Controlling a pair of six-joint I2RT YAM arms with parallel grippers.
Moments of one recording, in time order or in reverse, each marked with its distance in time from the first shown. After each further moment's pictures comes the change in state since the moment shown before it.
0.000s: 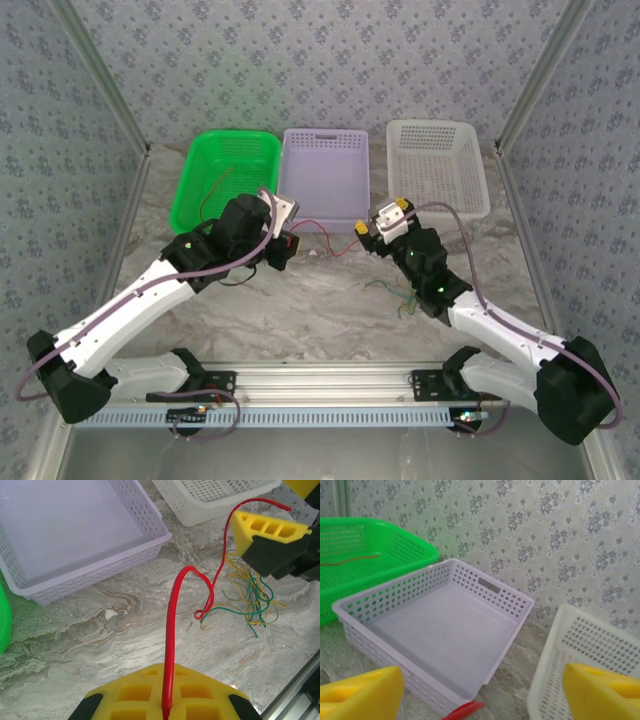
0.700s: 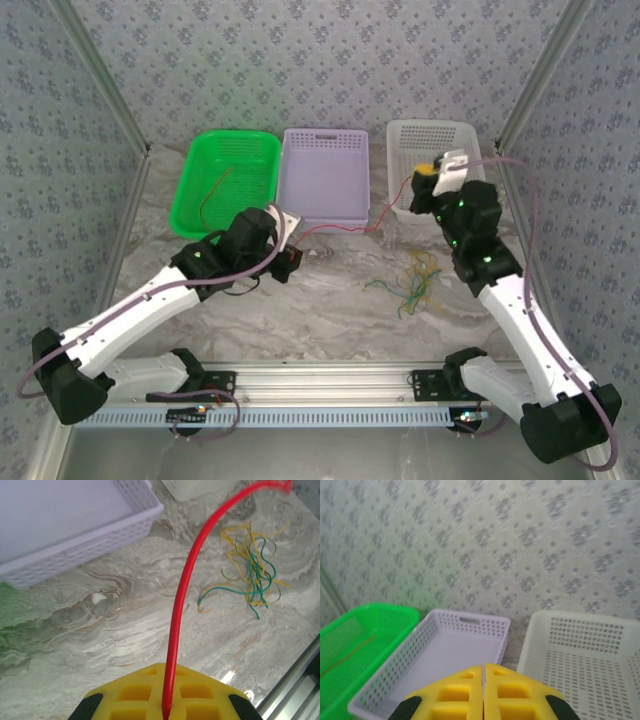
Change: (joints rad) left arm -0.054 -0.003 -0.139 0.091 0.030 0.012; right arm -0.342 -0.078 0.441 -0.505 -0.241 0.404
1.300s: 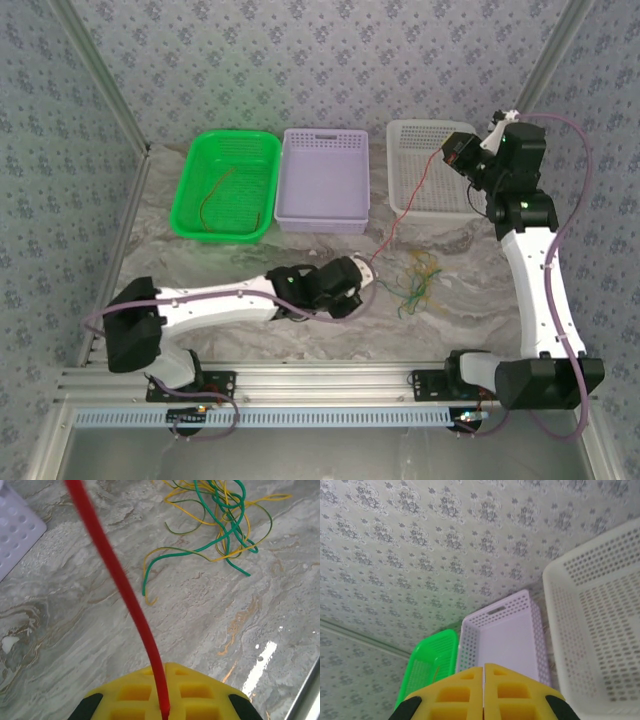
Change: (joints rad) left arm -0.377 0.420 0.079 0.175 -0.269 0.153; right arm -0.271 0.248 0.421 -0.367 -0.298 0.581
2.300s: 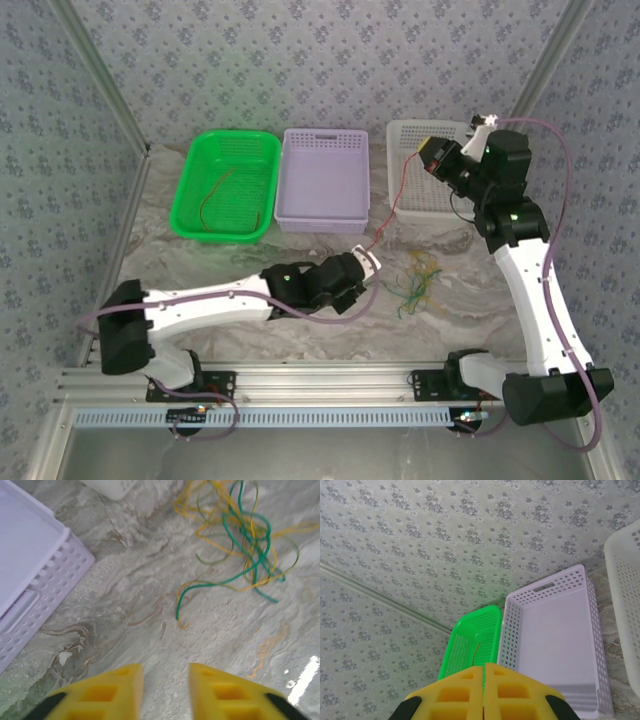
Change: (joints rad) left arm -0.009 -0.098 0.037 -0.029 -0.134 0.034; right arm 0.152 -0.063 -0.046 0.055 -0.018 0.045
